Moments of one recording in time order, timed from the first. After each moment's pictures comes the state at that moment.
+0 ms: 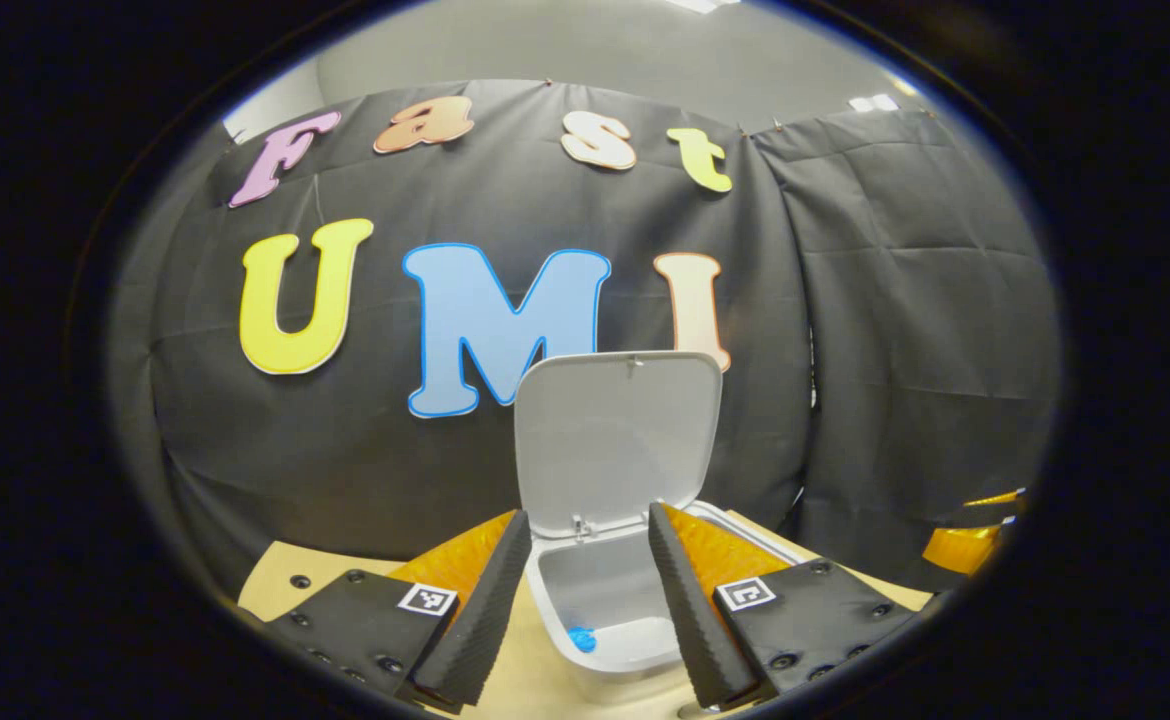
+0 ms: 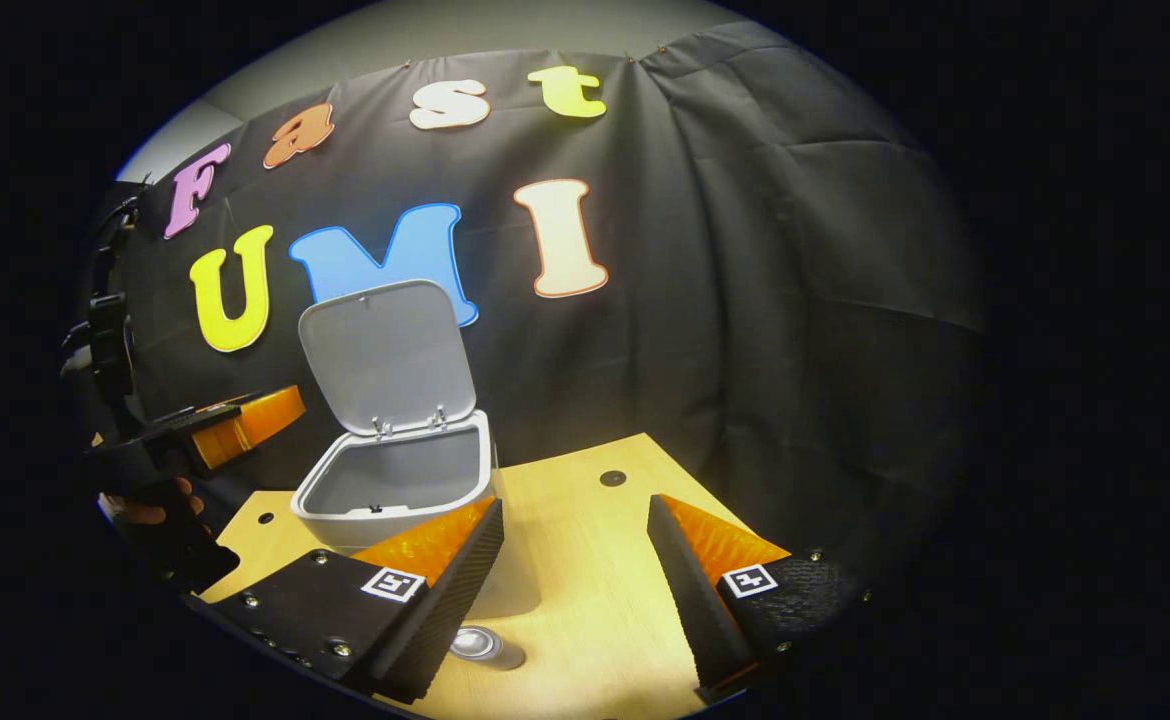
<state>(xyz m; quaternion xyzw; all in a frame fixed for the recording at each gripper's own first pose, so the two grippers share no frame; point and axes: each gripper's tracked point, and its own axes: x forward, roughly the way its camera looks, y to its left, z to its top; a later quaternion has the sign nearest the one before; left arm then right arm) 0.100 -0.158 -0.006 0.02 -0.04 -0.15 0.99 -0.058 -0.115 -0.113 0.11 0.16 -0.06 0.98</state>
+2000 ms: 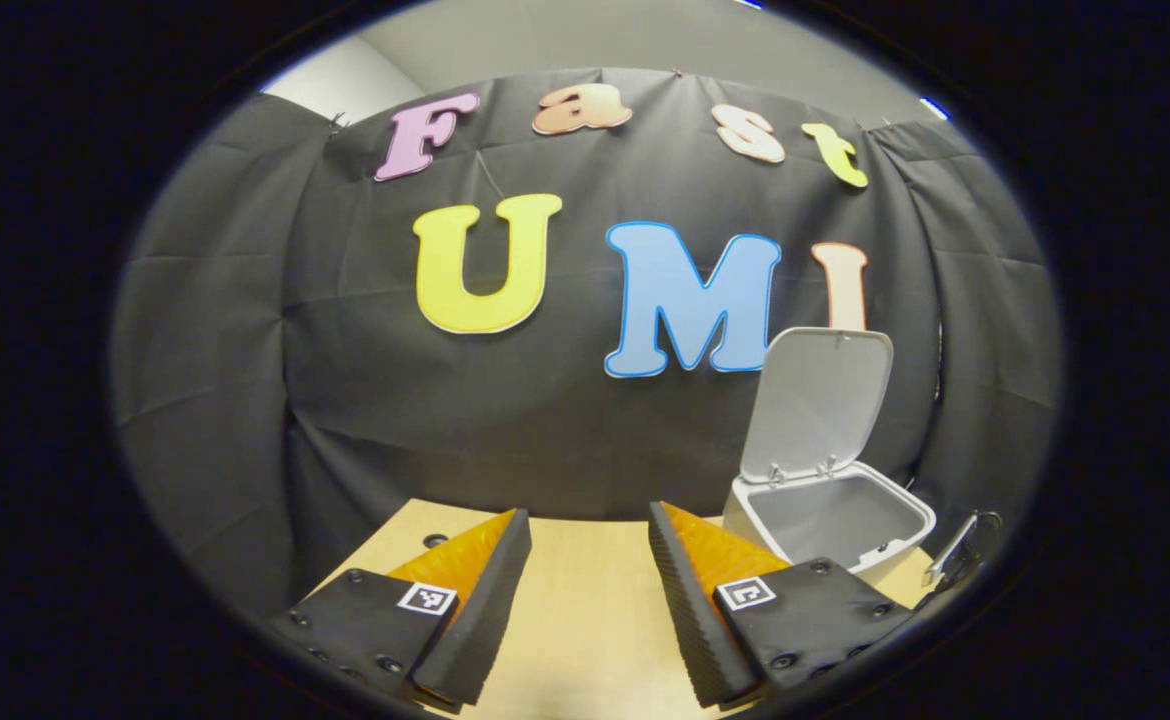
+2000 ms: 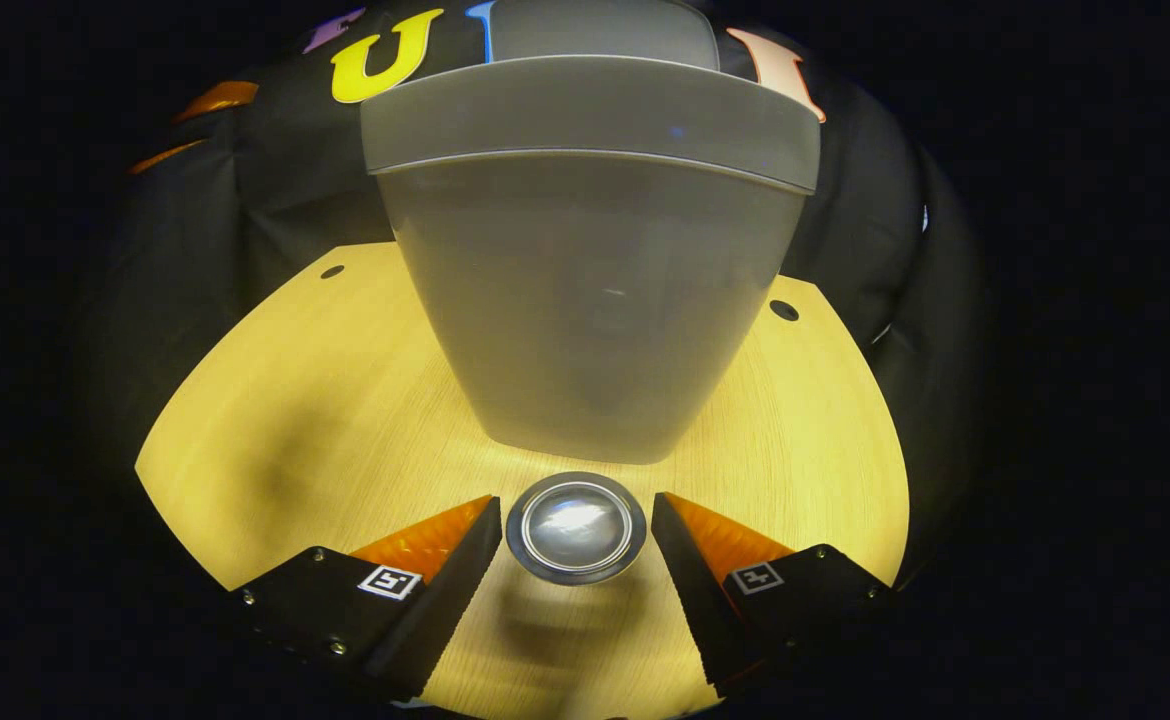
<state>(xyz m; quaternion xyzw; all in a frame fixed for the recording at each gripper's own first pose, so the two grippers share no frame) 0.049 0.026 -0.028 -0.01 0.00 0.04 1.00 -0.045 0.032 -0.337 -0.04 0.39 0.14 0.91</state>
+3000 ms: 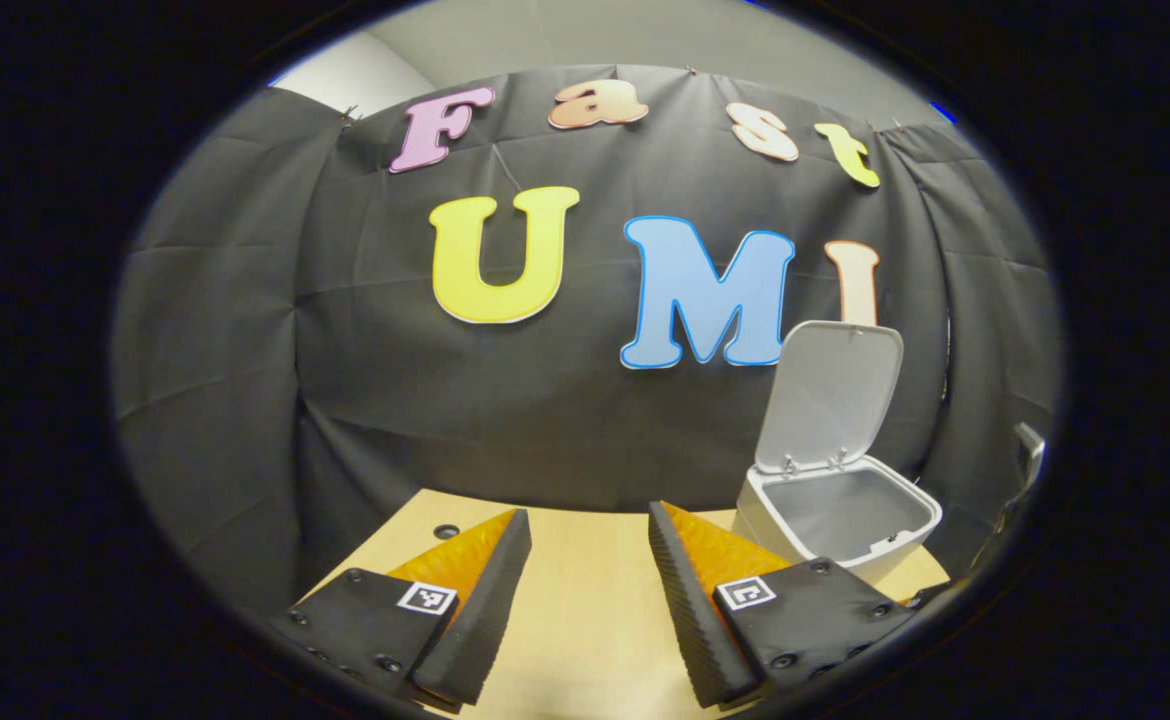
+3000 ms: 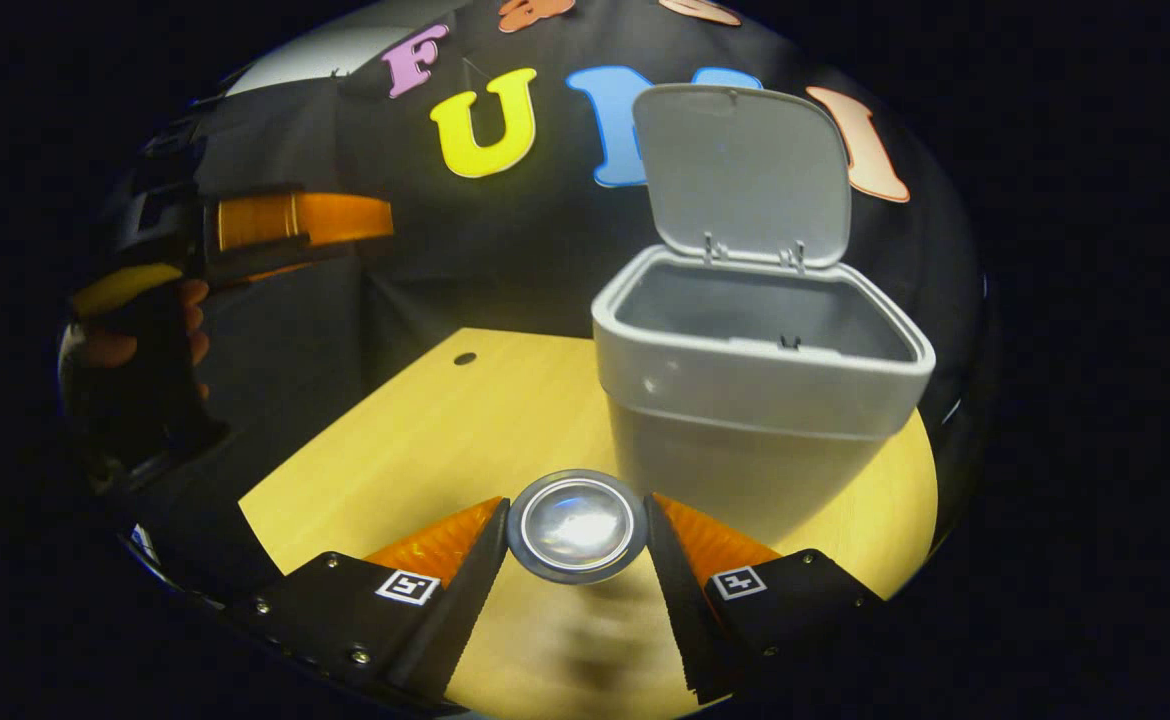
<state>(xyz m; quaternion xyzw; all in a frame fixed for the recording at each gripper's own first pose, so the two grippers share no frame) 0.038 0.042 -0.037 -0.02 0.01 0.05 1.00 -0.031 0.134 -0.193 0.02 0.26 0.29 0.92</state>
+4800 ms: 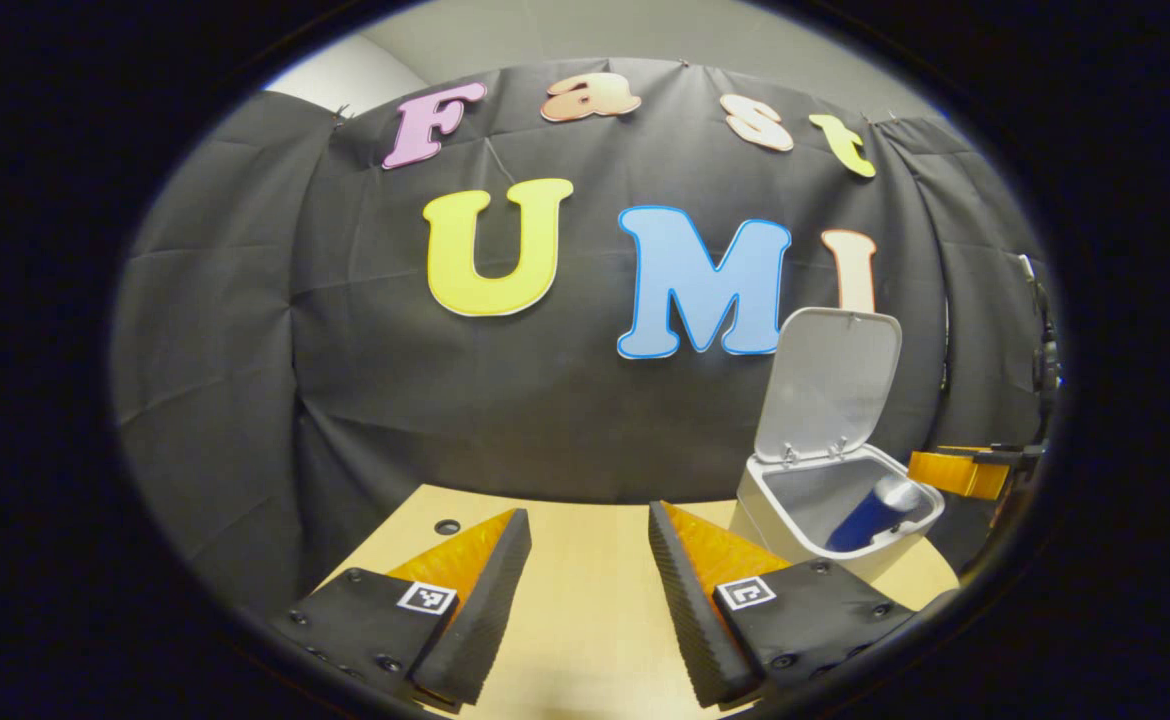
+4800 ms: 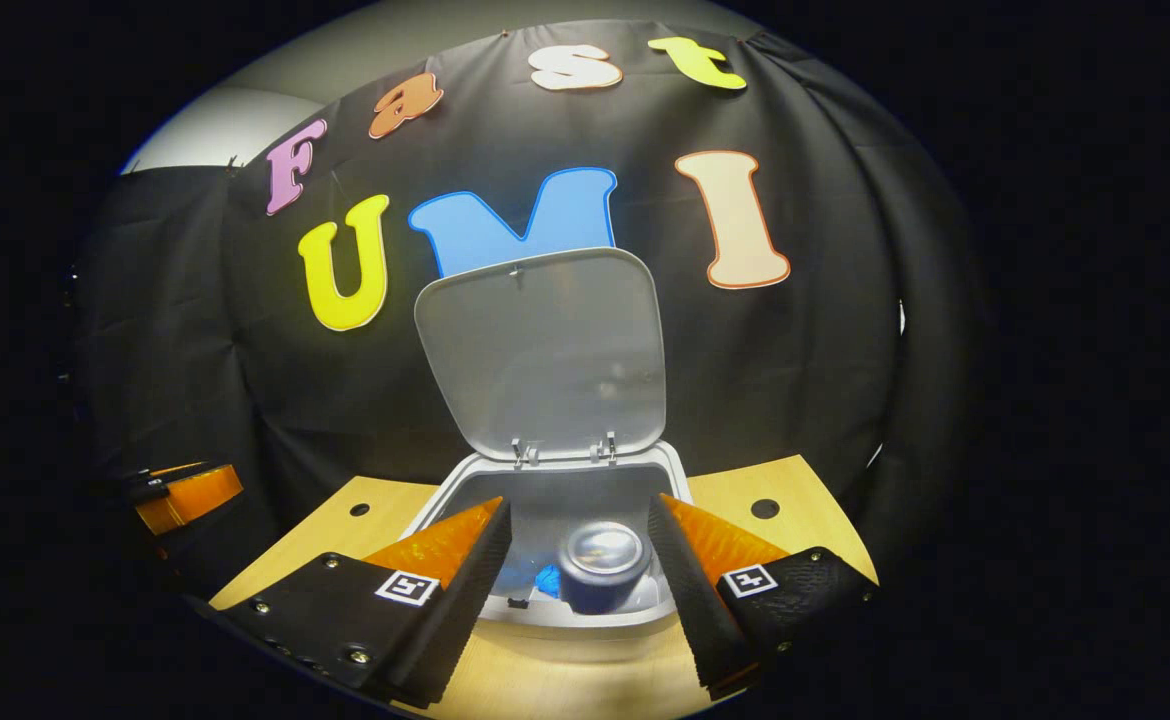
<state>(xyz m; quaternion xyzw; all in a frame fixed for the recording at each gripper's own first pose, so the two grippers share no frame) 0.046 0.033 -0.046 -0.01 0.02 0.05 1.00 0.071 0.004 -0.088 0.10 0.14 0.12 0.98</state>
